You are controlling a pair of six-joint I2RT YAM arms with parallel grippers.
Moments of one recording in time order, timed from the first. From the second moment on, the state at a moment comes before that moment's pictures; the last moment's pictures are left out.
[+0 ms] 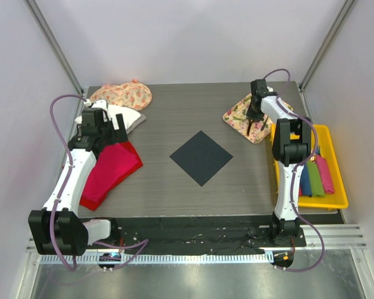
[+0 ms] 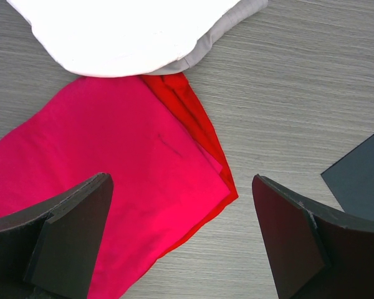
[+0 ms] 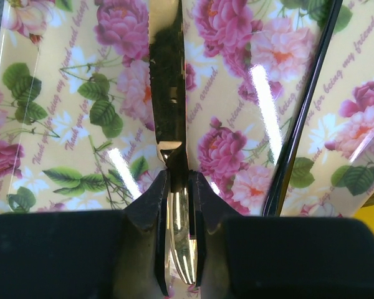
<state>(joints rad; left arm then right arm) -0.02 1.22 1.04 -0.53 -0.08 -0.18 0.07 2.28 1.85 -0.62 0.22 0.41</state>
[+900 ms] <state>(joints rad) -0.02 1.23 1.04 -0.53 -0.08 -0.17 0.09 2.13 1.78 -0.62 0.12 0.36</state>
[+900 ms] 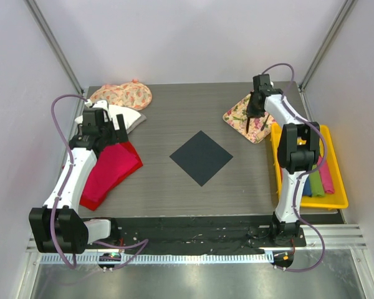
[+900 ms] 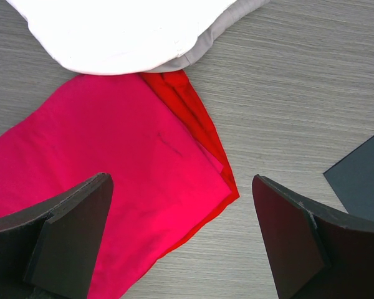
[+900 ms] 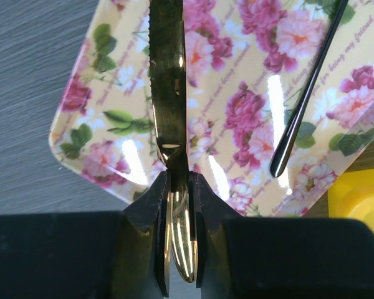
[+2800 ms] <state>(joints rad) -0.02 1.22 1.00 -0.53 -0.08 -0.22 0.67 2.05 1.57 -0.64 0.26 0.67</state>
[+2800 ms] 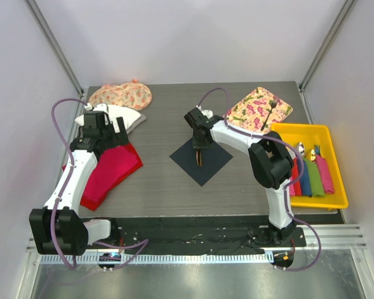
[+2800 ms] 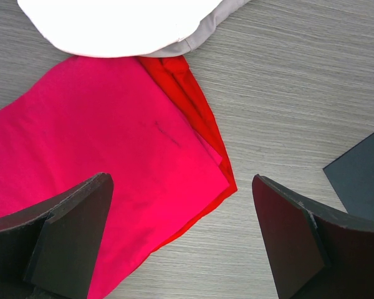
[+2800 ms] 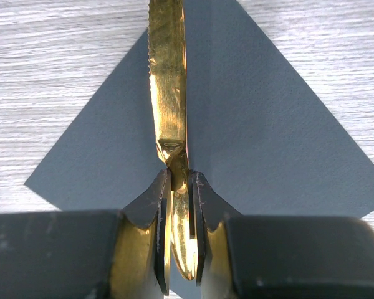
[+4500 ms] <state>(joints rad) -0.02 1.22 1.01 -0.53 -0.08 -0.21 0.65 2.10 1.66 -0.66 0.25 0.65</state>
